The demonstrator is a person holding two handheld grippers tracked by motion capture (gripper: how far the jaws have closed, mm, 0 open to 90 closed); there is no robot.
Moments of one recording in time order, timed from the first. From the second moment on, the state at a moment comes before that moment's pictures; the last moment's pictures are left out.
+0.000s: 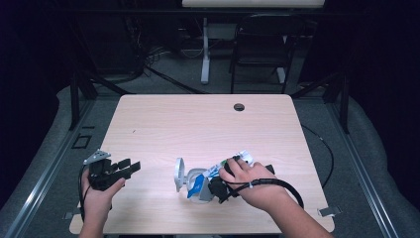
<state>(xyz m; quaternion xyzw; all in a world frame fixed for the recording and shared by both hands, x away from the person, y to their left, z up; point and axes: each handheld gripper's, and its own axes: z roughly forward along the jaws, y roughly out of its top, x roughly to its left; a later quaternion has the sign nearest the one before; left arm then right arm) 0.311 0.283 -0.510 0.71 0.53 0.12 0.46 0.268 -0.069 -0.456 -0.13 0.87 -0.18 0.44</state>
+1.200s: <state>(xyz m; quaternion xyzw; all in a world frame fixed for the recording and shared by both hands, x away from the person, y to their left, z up) 0.310 0.283 -0.510 0.71 0.52 0.13 0.46 0.267 -0.067 -0.455 -0.12 0.87 -0.18 0.44</state>
